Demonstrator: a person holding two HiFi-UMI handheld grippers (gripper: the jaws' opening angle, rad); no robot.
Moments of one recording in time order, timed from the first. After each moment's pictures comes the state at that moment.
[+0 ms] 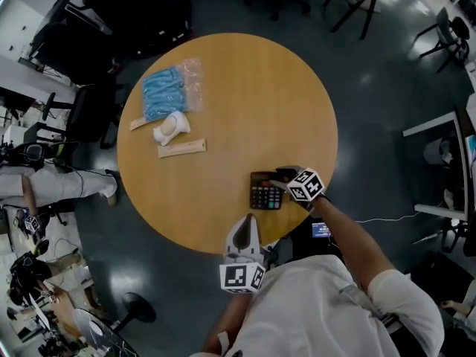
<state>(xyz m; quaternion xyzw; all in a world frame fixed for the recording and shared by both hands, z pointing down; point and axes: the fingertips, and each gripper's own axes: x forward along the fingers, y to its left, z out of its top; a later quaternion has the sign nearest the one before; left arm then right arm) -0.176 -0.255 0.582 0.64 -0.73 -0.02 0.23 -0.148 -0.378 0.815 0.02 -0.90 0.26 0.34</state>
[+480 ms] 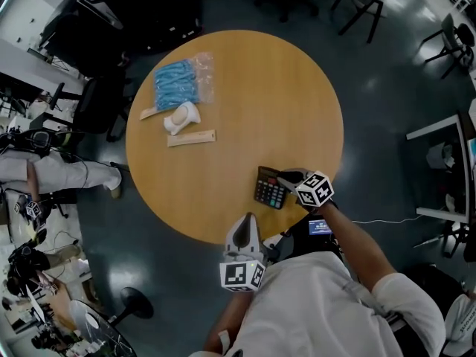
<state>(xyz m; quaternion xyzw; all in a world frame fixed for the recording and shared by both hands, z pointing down) -0.185 -0.217 0.579 0.62 -0.75 -0.02 0.23 -0.145 -0.349 0.765 0.03 -0.92 0.25 0.30</state>
